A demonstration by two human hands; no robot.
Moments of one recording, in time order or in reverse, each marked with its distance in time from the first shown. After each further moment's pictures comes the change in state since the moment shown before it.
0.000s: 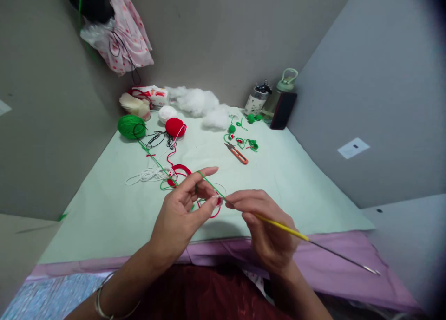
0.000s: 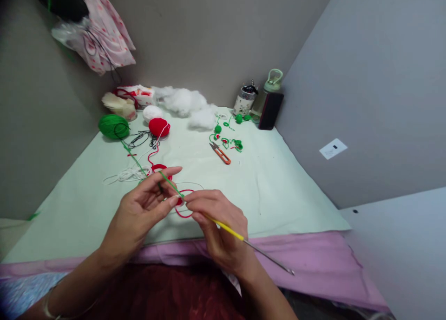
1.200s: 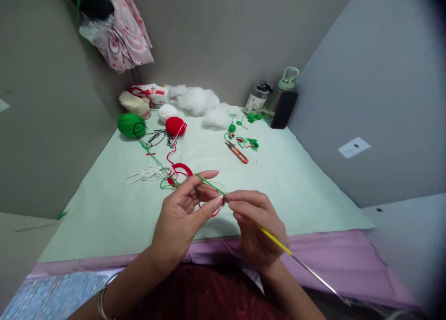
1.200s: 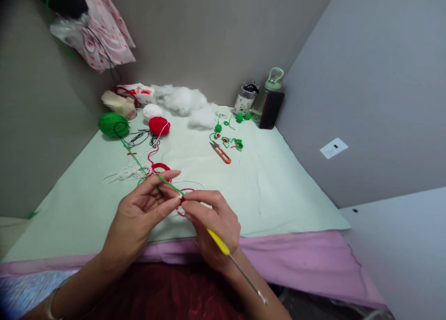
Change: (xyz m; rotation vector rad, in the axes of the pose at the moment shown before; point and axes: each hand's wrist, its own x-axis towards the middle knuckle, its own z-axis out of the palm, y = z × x) left_hand -0.005 -0.001 0.009 -0.090 0.070 -0.001; right_hand -0.008 0.004 0.023 -0.211 0.181 -0.132
